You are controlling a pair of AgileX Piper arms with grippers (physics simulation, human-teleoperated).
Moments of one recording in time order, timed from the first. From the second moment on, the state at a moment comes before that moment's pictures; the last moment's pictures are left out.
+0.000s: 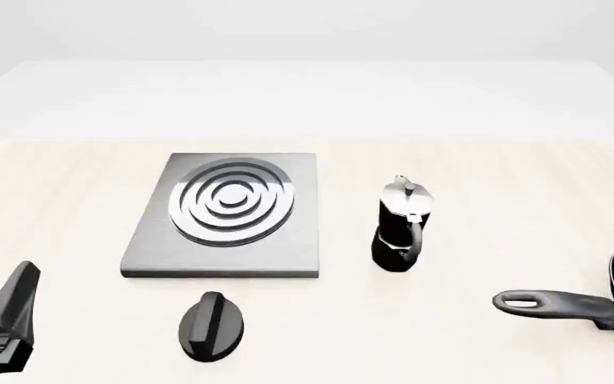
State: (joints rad) left arm 0.00 0.00 -0.01 0.01 -0.01; right arm 0.13 0.00 -1.02 0.99 0.03
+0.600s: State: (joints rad) left arm -0.01 0.00 -0.02 0.01 -0.01; right arm 0.14 0.00 -1.23 1.21 0.06
